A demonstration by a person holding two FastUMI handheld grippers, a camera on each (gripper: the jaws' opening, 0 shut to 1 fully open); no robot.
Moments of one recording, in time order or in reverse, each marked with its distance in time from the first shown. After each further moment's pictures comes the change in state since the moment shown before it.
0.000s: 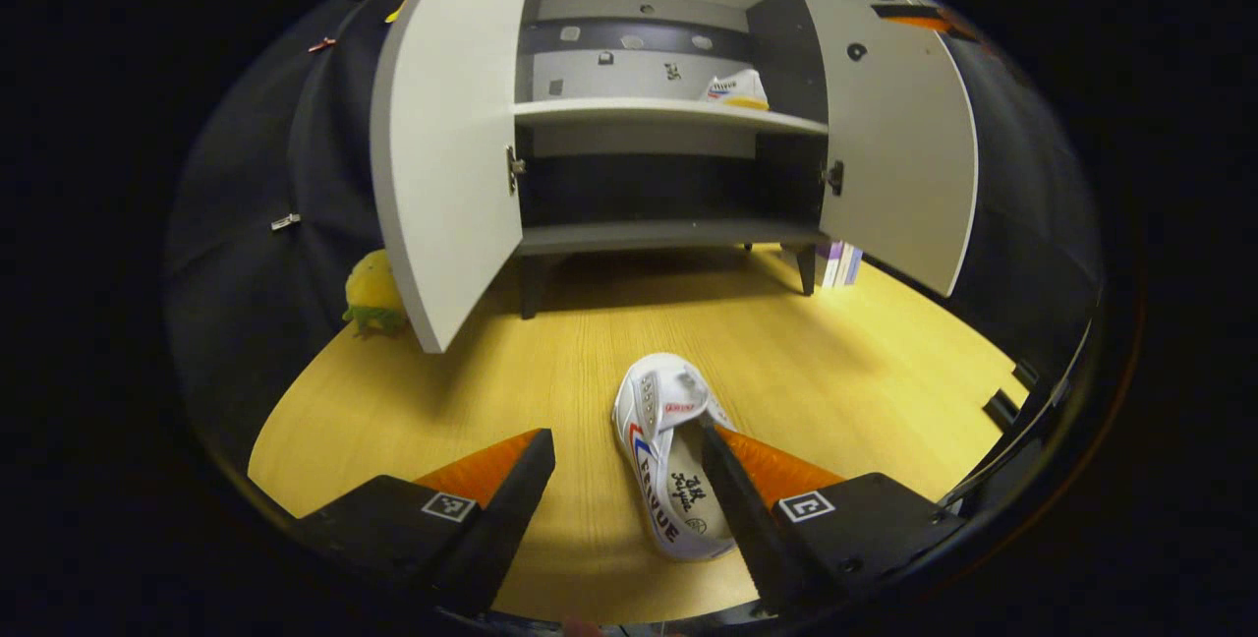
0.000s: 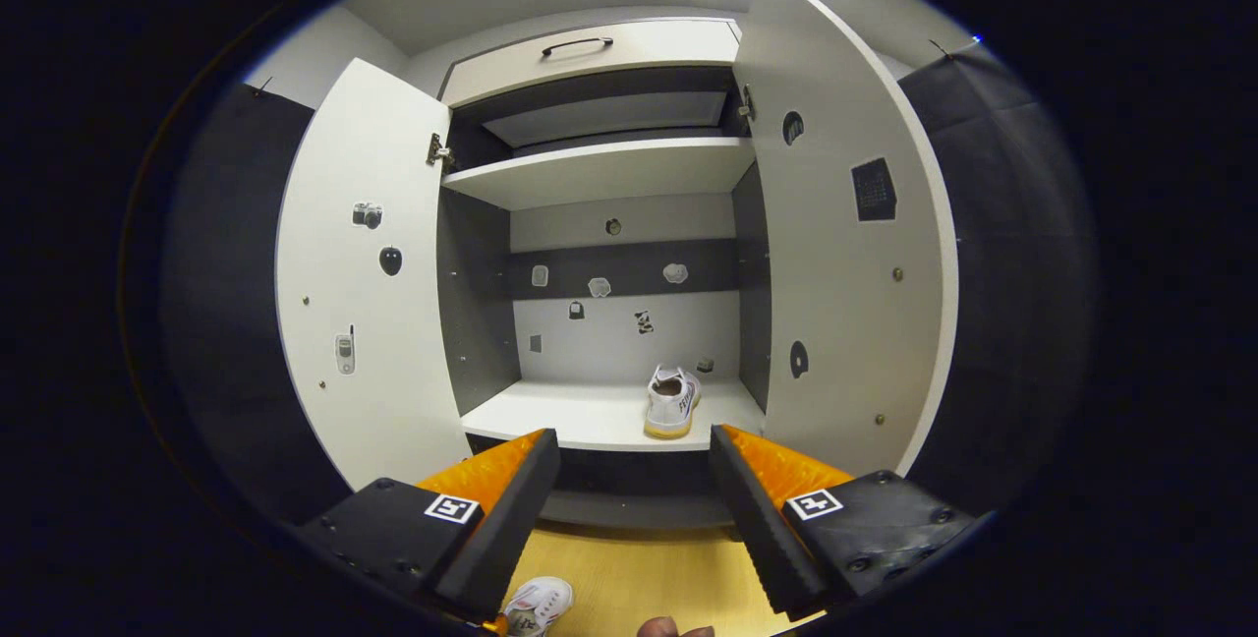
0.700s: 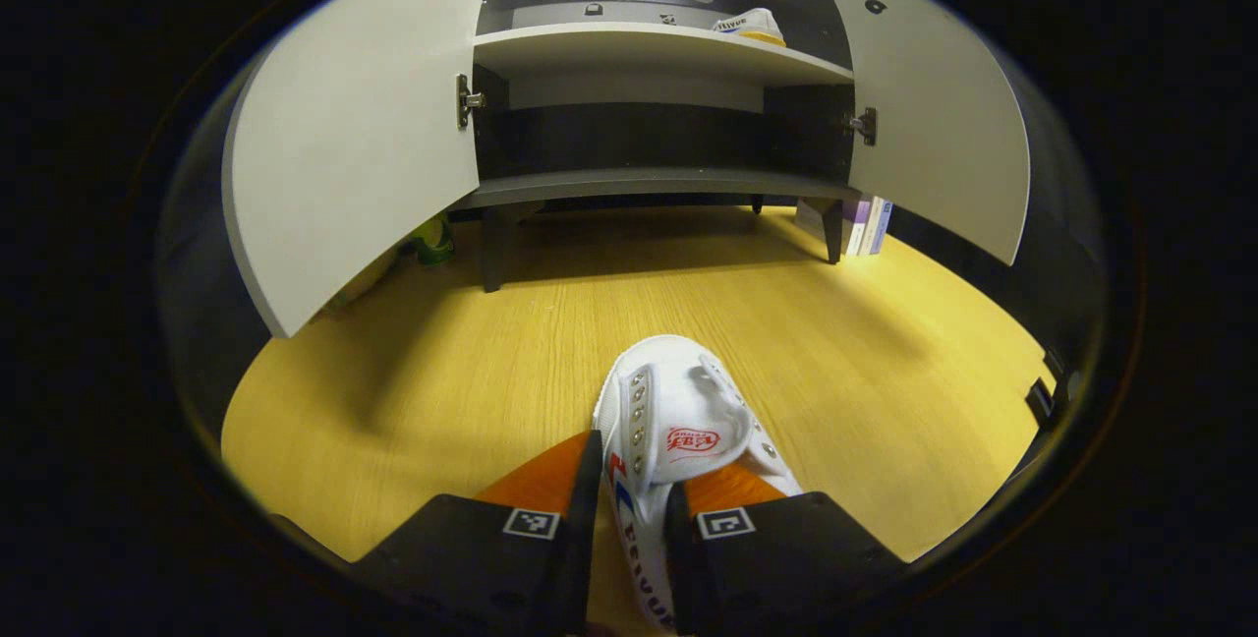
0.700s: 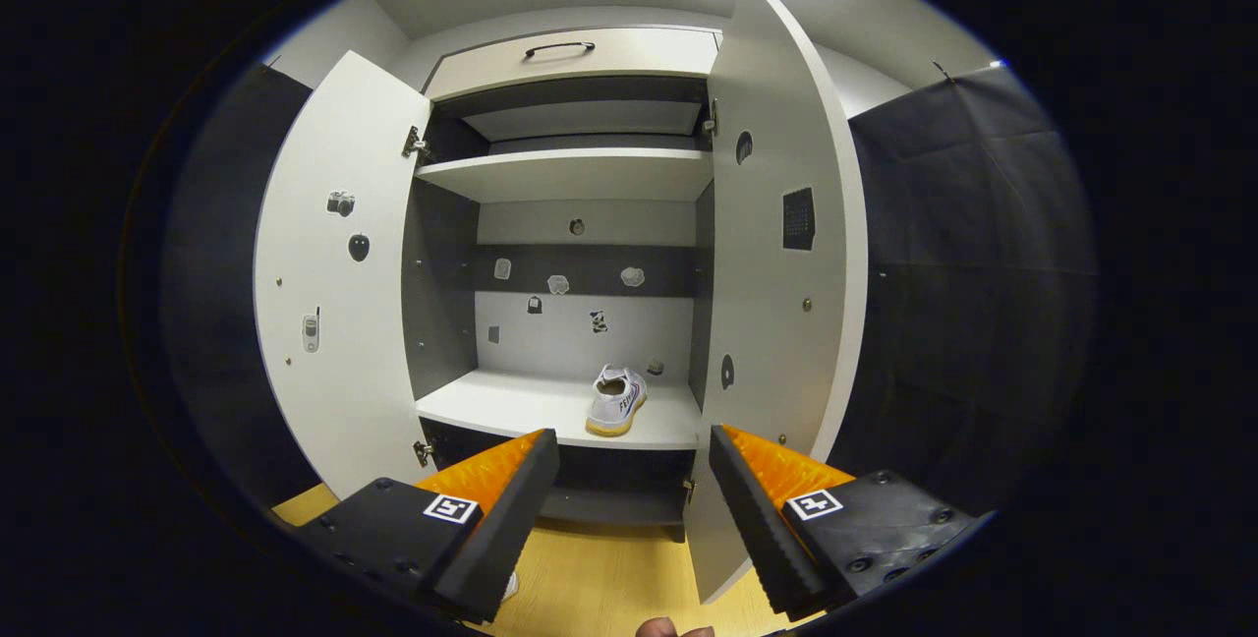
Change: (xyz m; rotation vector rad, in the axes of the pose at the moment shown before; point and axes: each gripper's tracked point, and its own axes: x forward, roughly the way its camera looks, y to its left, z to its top) left arm 0.088 0.005 -0.017 0.006 0.064 0.023; right arm -0.018 -0.045 0.011 -0.079 0.012 -0.086
